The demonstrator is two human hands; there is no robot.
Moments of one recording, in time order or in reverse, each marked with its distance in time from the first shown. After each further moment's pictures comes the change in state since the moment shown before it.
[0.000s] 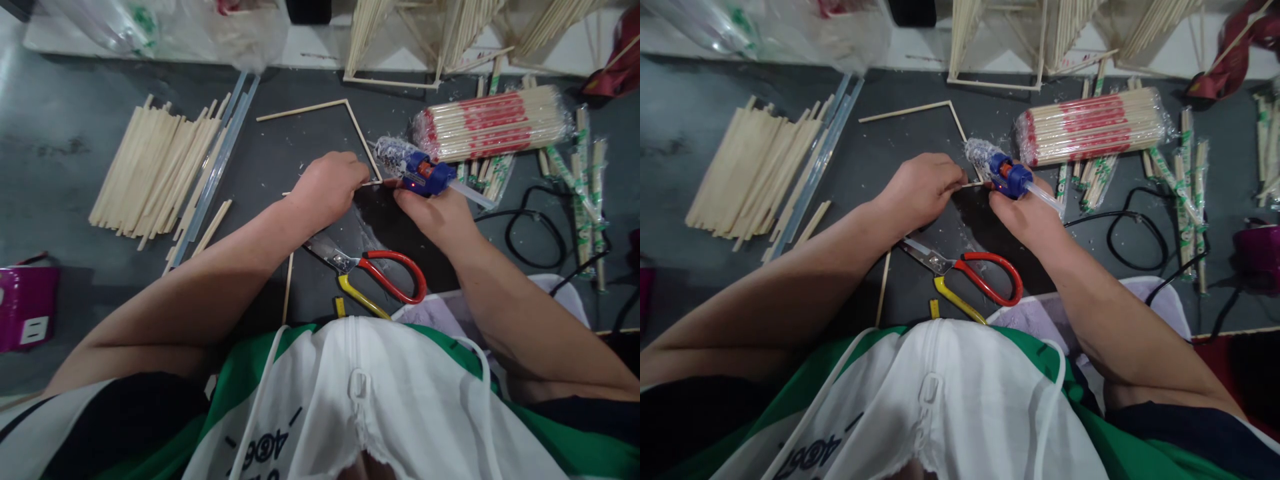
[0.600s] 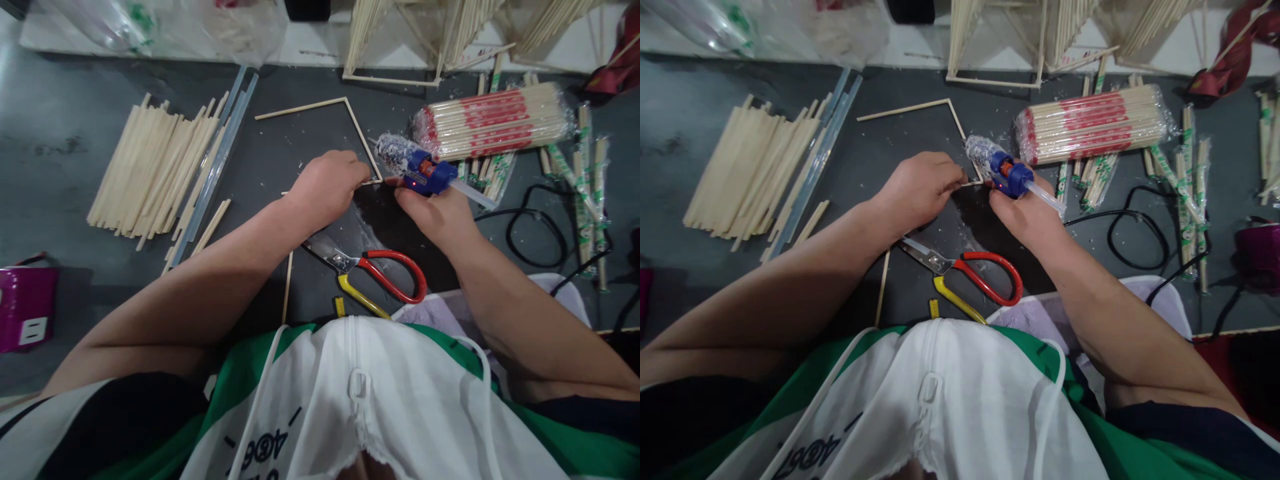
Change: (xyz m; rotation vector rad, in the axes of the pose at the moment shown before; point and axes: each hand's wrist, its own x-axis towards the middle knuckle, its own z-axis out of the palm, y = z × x) left_hand 0.000 0.001 -0.002 0.017 -0.016 0.001; right_hand -0.001 0.000 0.000 -0.028 0.013 0.008
